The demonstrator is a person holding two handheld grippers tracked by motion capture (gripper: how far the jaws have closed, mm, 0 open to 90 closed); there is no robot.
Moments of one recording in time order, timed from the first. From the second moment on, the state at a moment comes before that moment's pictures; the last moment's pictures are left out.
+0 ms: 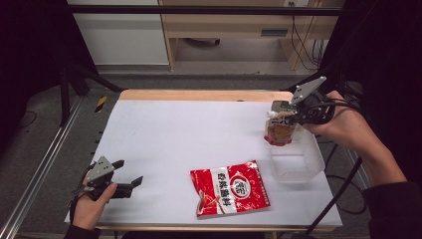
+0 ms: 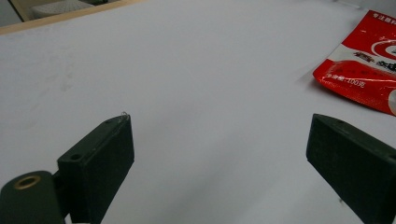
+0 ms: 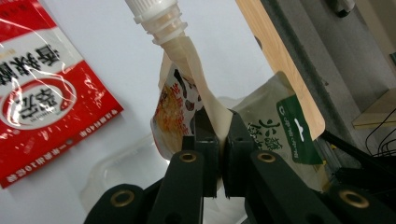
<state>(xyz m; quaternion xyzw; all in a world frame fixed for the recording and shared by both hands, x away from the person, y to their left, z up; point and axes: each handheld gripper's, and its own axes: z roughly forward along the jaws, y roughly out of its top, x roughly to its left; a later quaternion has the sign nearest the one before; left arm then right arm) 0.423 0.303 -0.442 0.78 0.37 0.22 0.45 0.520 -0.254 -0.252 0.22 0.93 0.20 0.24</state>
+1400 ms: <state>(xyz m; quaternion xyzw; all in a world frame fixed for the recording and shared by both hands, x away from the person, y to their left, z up) 0.425 0.295 -0.447 0.80 0.36 0.20 0.44 0.571 -0.286 -0.320 0.25 0.93 0.20 0.20</state>
